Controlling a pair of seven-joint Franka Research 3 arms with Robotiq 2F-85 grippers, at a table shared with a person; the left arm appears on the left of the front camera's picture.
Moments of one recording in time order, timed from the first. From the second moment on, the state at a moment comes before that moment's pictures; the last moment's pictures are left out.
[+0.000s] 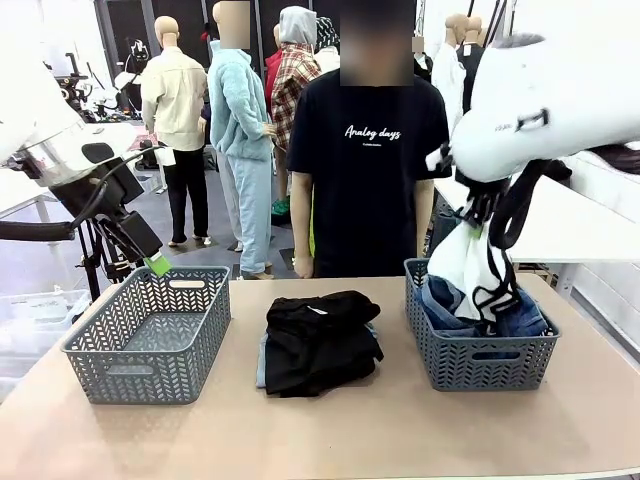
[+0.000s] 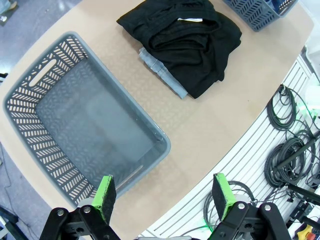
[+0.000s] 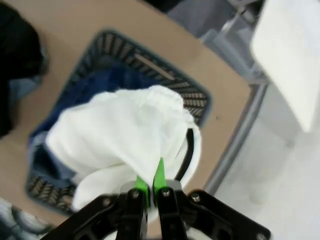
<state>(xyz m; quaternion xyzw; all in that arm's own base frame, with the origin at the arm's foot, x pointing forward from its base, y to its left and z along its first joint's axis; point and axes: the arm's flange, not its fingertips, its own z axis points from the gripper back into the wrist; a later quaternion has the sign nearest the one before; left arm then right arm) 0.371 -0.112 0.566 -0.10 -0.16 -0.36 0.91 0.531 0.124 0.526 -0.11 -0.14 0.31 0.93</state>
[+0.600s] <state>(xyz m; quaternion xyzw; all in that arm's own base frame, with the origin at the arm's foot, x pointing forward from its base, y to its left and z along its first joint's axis) 0.371 -0.112 0.566 -0.10 -0.16 -0.36 0.91 0.517 0.141 0.457 -0.06 -0.03 0.33 0.94</state>
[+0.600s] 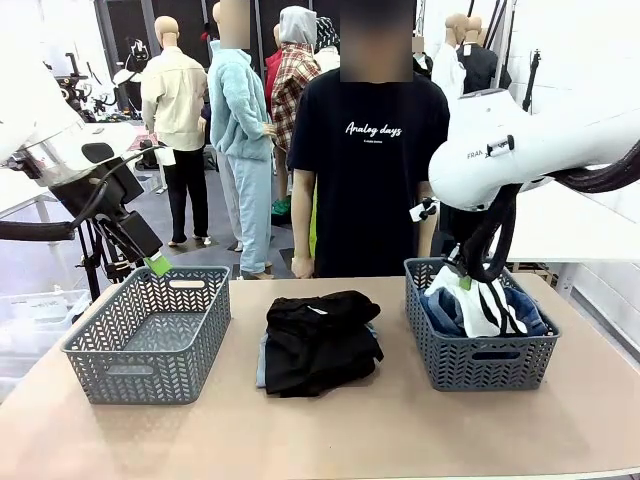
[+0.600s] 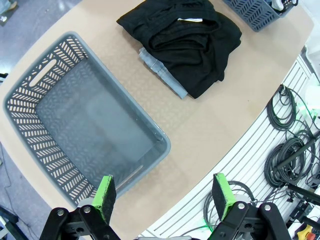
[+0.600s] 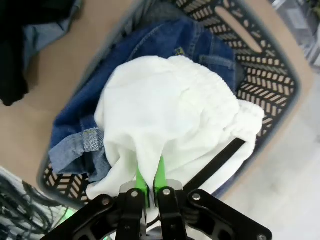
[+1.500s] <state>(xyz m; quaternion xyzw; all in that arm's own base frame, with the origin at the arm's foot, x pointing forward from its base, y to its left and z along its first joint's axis) 0.371 -0.112 0.566 -0.10 -0.16 -0.36 0.91 0.494 0.114 0.539 -0.06 -0.12 0.25 0.96</state>
